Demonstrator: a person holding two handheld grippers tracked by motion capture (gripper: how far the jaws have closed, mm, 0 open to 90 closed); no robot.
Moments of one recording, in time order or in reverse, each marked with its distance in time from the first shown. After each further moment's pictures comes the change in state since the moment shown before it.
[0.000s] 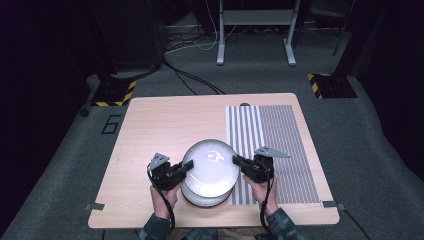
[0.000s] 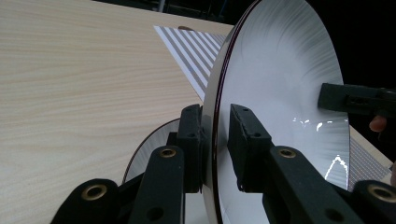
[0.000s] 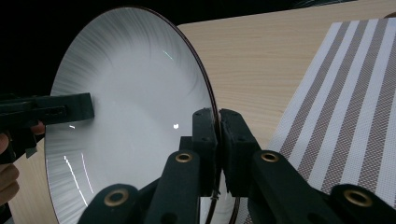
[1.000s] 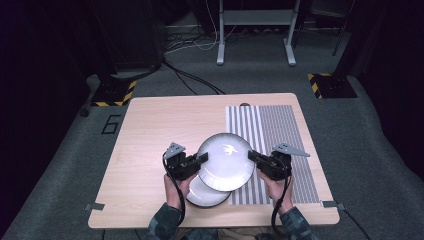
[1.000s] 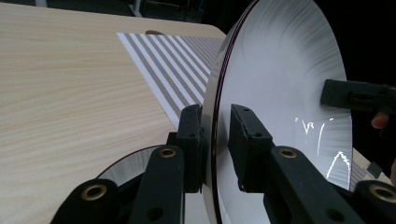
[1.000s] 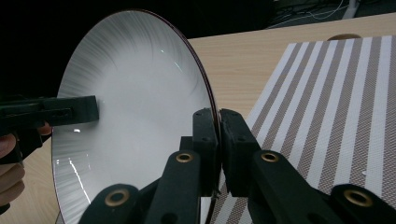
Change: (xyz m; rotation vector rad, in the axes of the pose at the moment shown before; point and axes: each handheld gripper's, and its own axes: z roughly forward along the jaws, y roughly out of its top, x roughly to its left) left arm -0.026 0.022 0.034 0.028 -0.078 0.033; right arm -0.023 0.014 -0.036 -0.050 -0.053 0.020
